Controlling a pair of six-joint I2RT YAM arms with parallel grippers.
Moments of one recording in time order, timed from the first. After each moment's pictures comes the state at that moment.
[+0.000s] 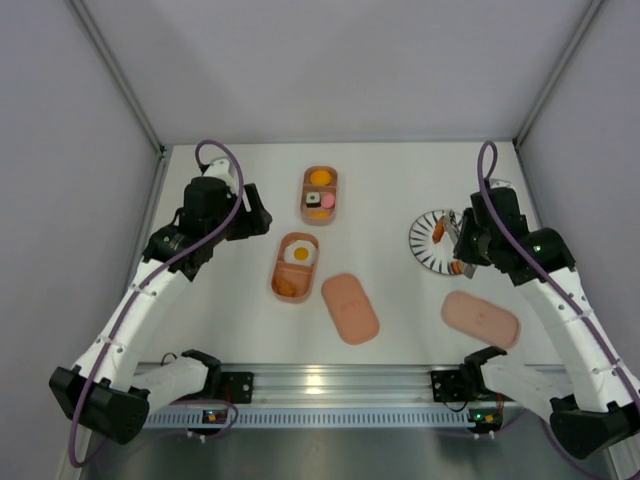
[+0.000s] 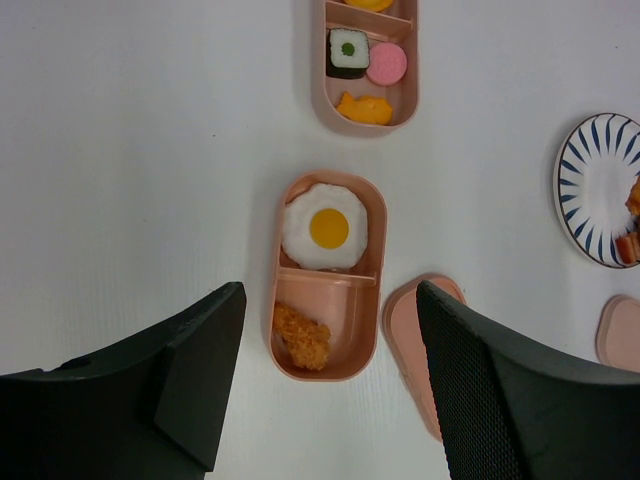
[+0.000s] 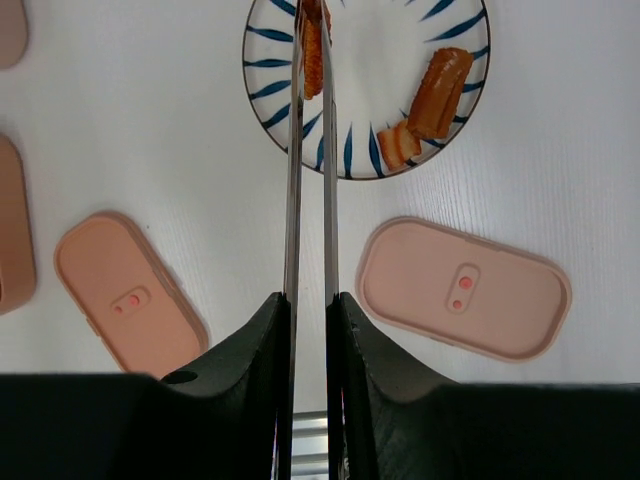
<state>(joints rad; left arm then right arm) -0.37 1.09 1.16 -0.64 -0.05 -0.44 0.35 0.98 1.20 -1.11 0.27 0.47</state>
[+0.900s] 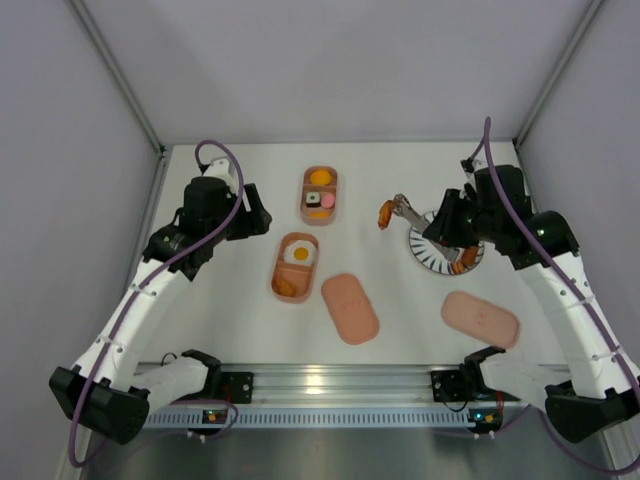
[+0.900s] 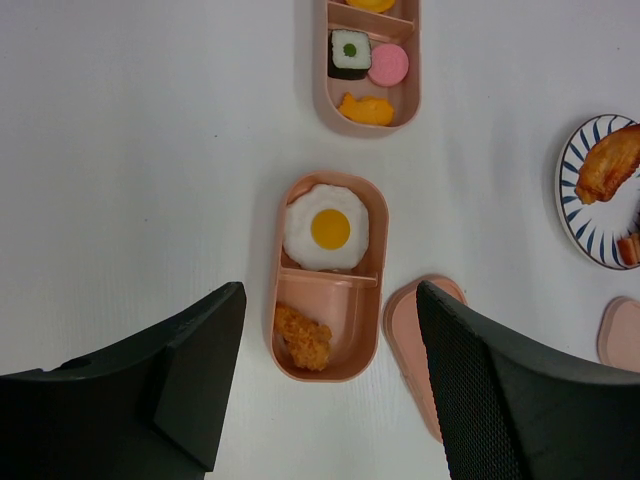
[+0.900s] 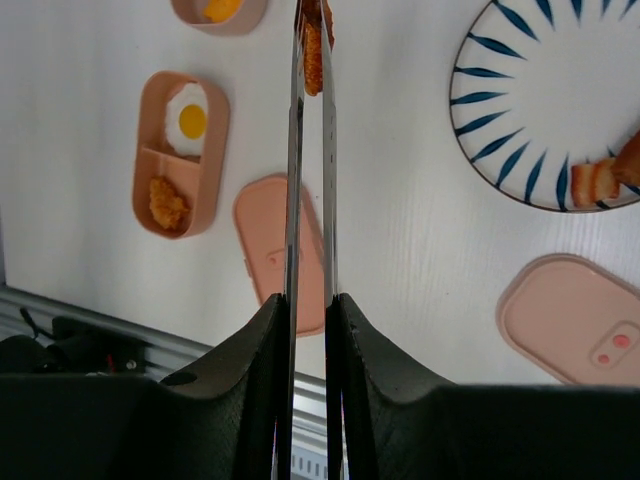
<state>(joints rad) -0.37 1.09 1.16 -0.64 -0.05 -0.44 0.34 1.07 1.37 -1.06 -0.09 0.47</state>
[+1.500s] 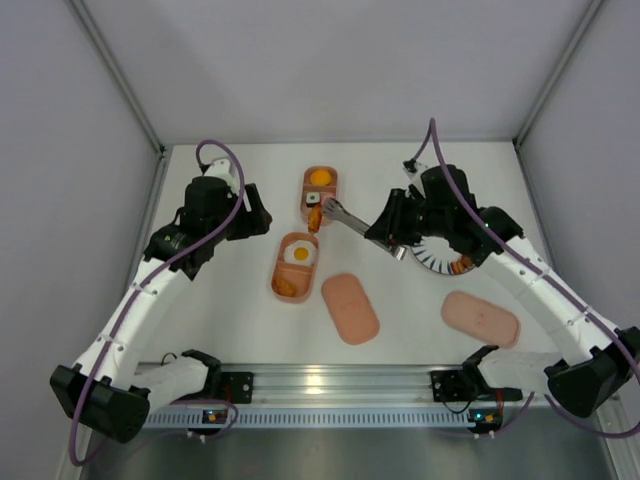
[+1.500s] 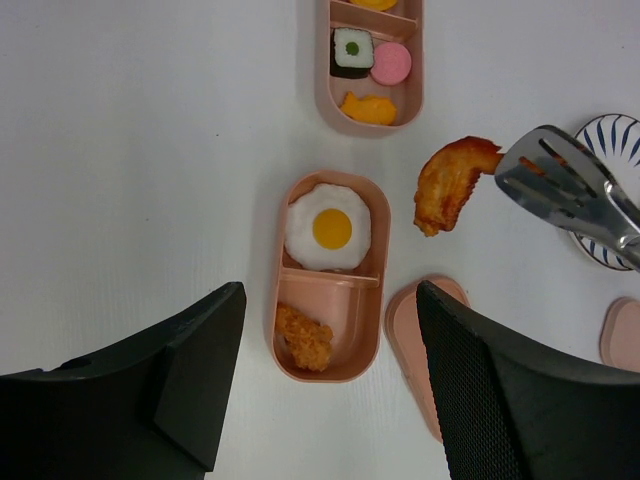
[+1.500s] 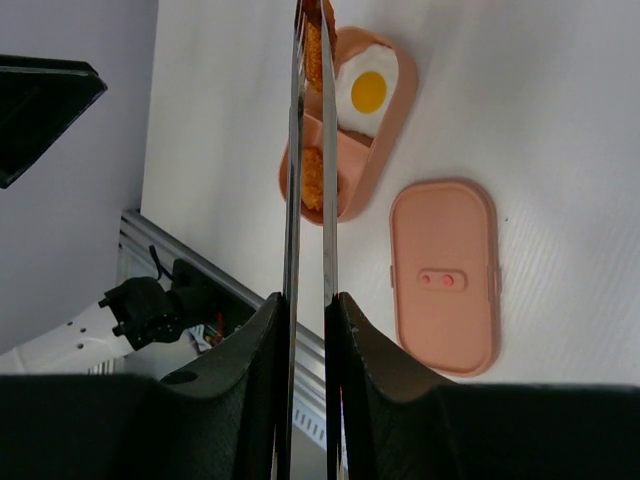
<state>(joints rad) -0.37 1.10 1.15 -0.64 -0.05 -0.44 0.57 1.19 1.28 -0.71 -0.26 0.66</state>
